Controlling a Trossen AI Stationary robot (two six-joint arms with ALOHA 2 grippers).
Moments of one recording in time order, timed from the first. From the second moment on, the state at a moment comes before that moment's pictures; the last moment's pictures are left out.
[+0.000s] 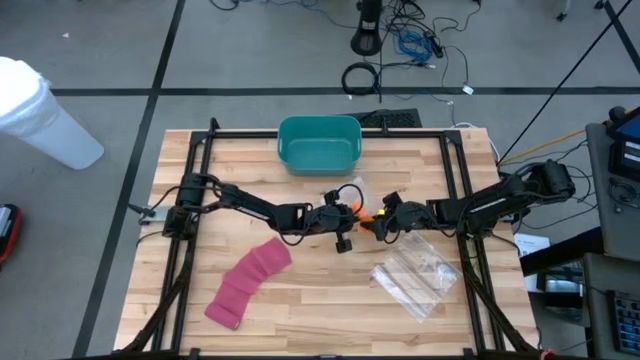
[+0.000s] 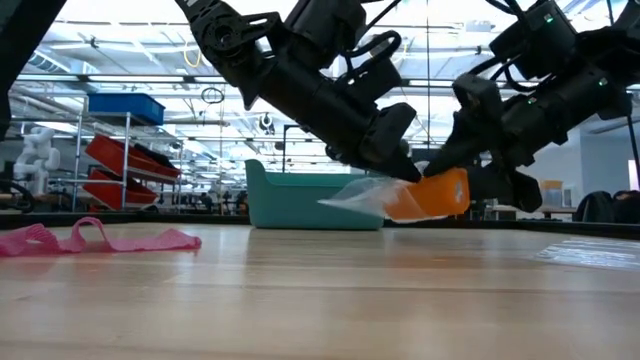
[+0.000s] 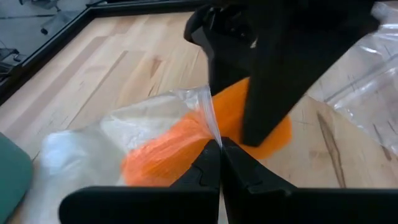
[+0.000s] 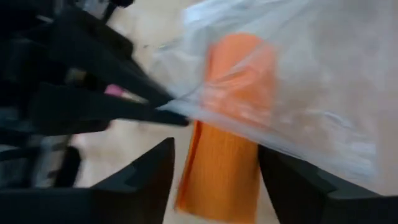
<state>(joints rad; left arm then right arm) -0.05 2.04 1.20 0.35 -0.29 0.01 0.07 1.29 0.32 0.41 0.21 1.03</state>
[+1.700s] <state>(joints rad) 0.12 1.78 1.29 -0.04 0.38 -0.23 0.23 0.69 0.32 0.24 0.22 0.09</state>
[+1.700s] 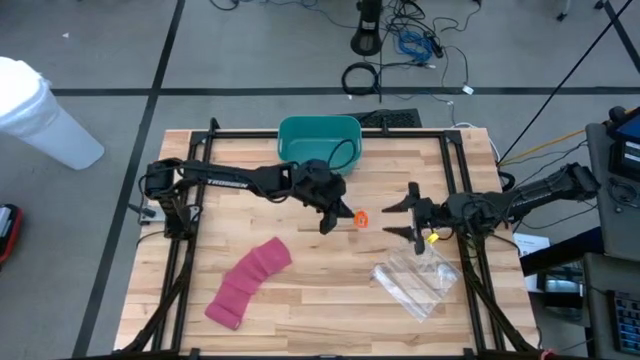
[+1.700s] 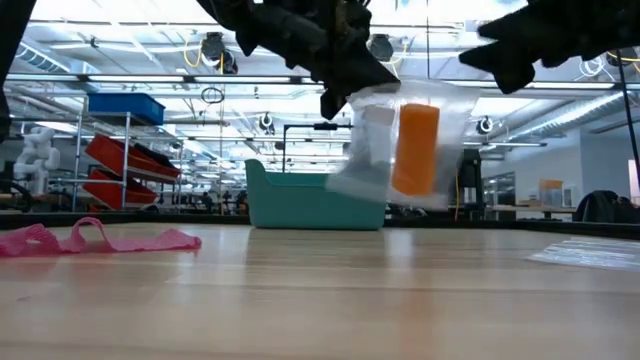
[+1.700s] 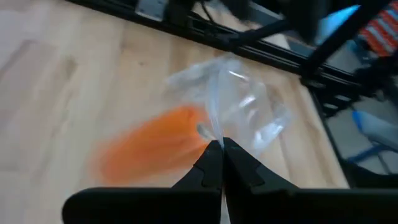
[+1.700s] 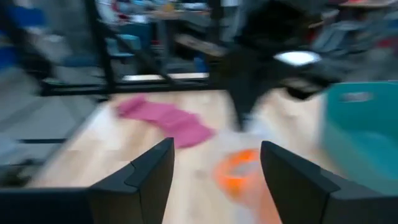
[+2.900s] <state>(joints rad) 0.11 1.72 1.29 -0.12 0.21 -0.06 0.23 0.93 0.32 0.39 0.45 -0.37</state>
